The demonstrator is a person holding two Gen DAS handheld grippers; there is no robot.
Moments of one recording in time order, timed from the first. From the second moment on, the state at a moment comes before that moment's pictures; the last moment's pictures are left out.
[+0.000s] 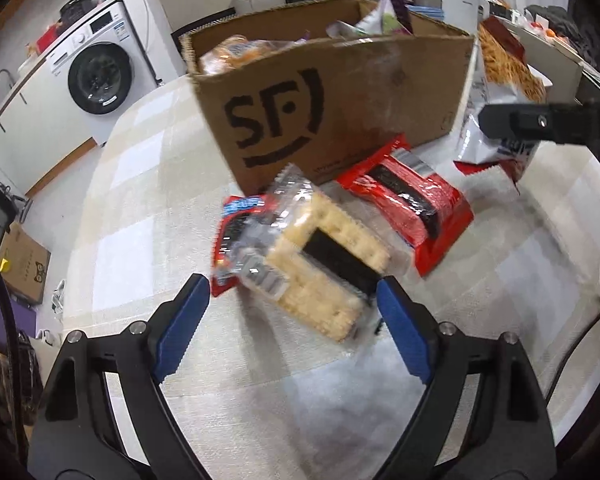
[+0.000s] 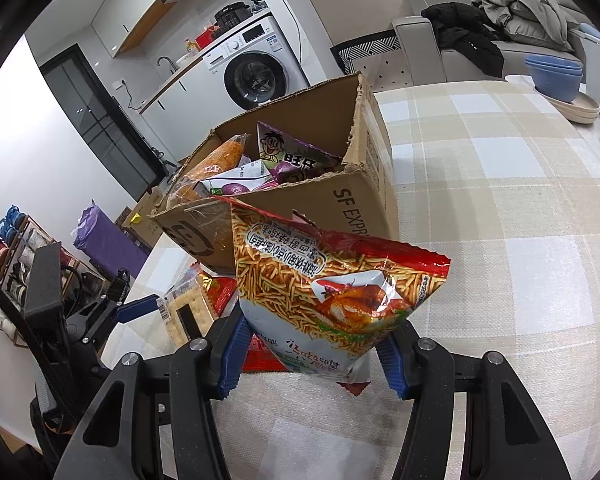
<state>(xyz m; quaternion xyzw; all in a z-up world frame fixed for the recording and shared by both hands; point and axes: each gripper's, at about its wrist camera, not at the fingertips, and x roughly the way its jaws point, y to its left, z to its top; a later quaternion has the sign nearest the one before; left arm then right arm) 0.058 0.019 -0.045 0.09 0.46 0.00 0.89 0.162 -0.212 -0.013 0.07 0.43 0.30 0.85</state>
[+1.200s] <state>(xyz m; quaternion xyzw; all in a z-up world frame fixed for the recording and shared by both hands) 0.050 0.014 -0.028 -0.01 0.41 -0.08 0.91 0.162 -0.211 -0.012 0.07 0.43 0.30 0.85</state>
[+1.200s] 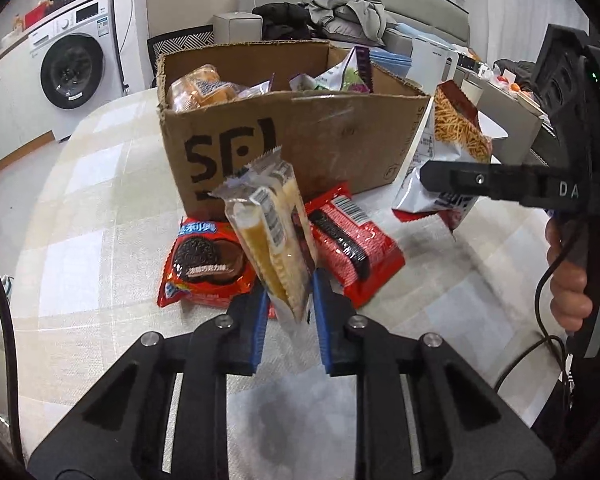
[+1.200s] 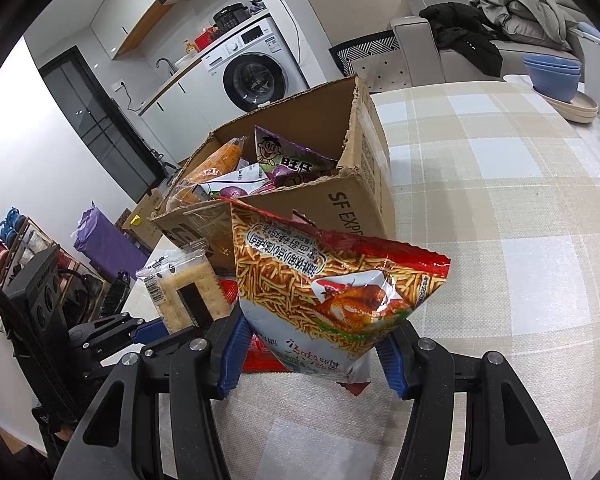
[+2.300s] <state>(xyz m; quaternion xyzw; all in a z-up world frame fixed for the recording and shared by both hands) 0.020 0.041 0.079 -0.07 0.31 -0.09 0.94 0.144 -0.211 0.028 0.08 0.35 0.35 0.86</state>
